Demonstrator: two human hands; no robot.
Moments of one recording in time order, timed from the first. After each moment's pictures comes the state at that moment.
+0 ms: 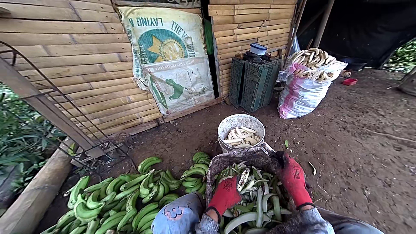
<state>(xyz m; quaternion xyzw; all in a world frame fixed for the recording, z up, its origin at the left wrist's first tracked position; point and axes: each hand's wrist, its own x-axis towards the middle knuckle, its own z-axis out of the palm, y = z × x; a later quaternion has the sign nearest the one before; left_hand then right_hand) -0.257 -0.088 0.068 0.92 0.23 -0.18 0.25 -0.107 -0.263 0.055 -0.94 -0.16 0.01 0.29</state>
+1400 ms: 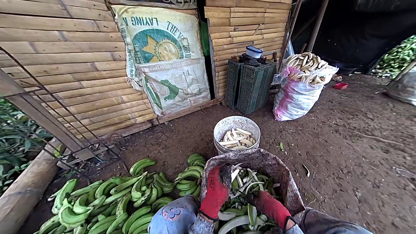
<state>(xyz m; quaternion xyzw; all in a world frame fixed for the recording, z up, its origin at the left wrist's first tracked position) -0.271 -0.102 0.087 0.85 0.18 0.35 0.36 -0.155 -0.251 -0.008 -0.85 -0.25 0.39 0.23</state>
